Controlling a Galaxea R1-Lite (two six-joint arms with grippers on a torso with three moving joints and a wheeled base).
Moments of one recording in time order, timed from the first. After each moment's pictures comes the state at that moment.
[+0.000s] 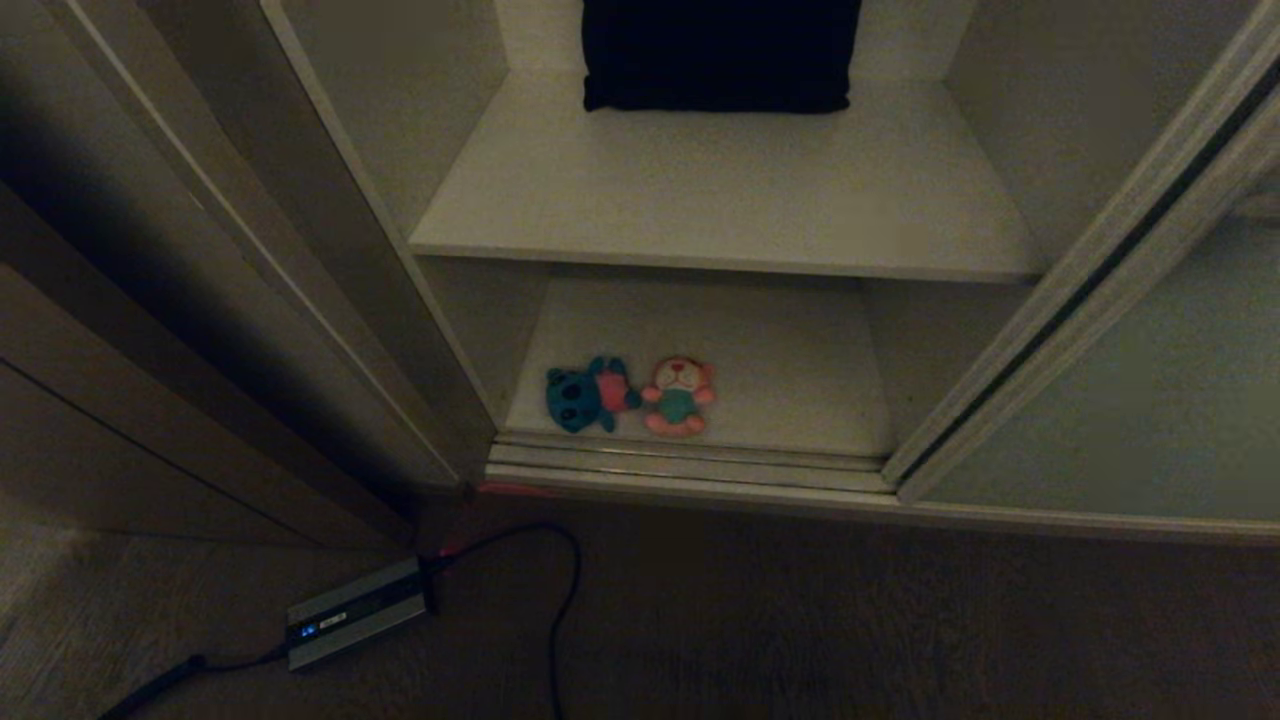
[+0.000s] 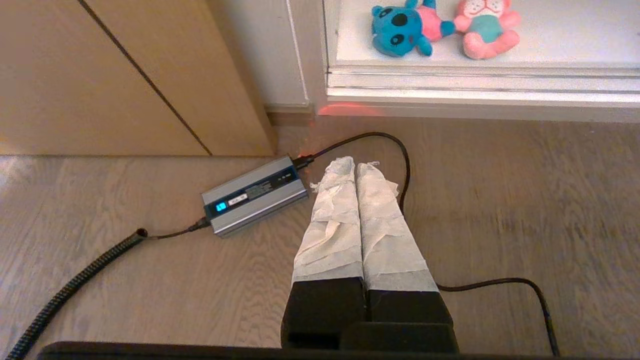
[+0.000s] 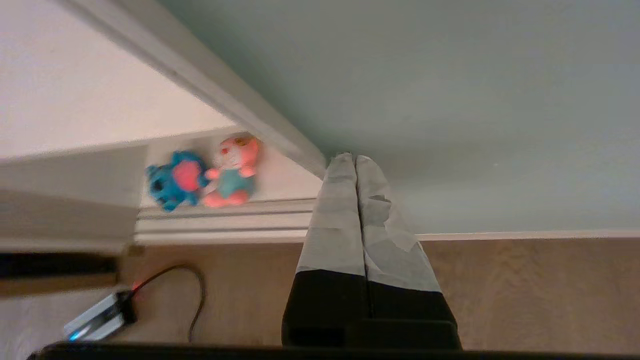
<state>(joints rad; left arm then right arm) -0.01 0.00 -0.02 0.04 -0.02 0.07 -0.32 1.51 -1.46 0.09 0.44 0.26</state>
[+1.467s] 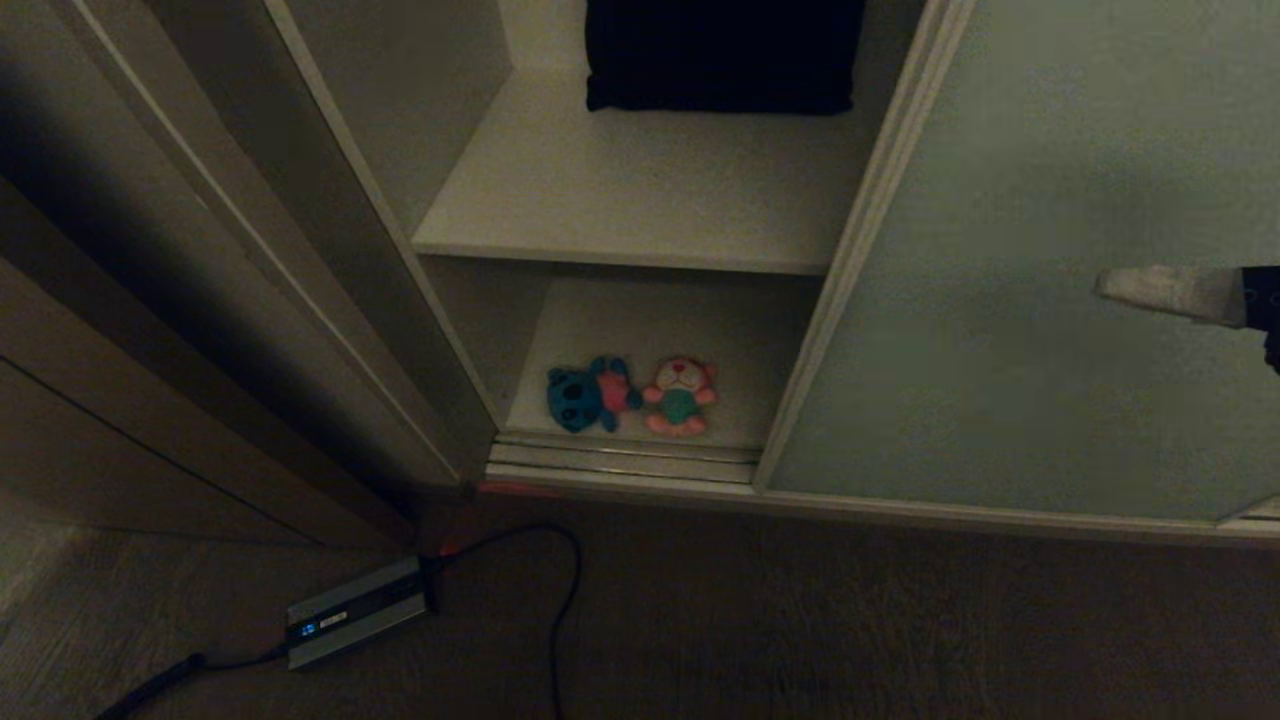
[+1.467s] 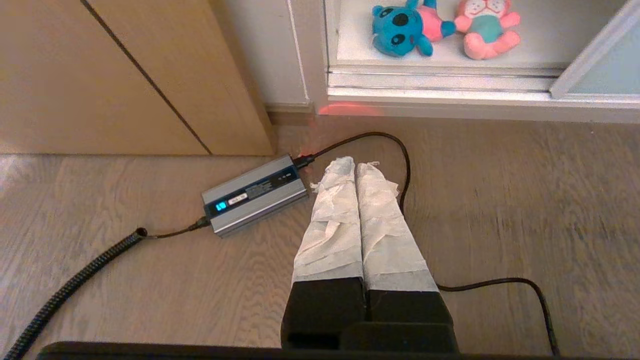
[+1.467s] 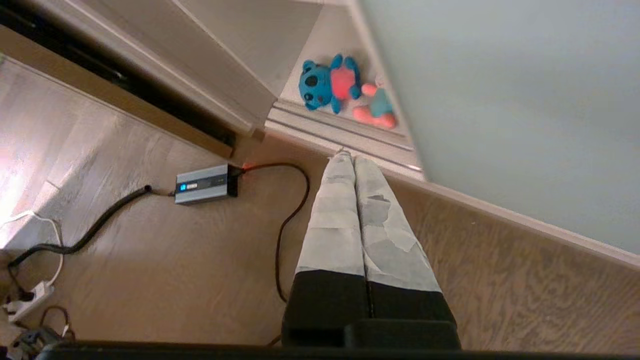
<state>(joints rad) -0.01 0.00 -0.02 0.04 -0.02 0.07 0.22 1.17 -1.12 0.07 0.28 0.19</state>
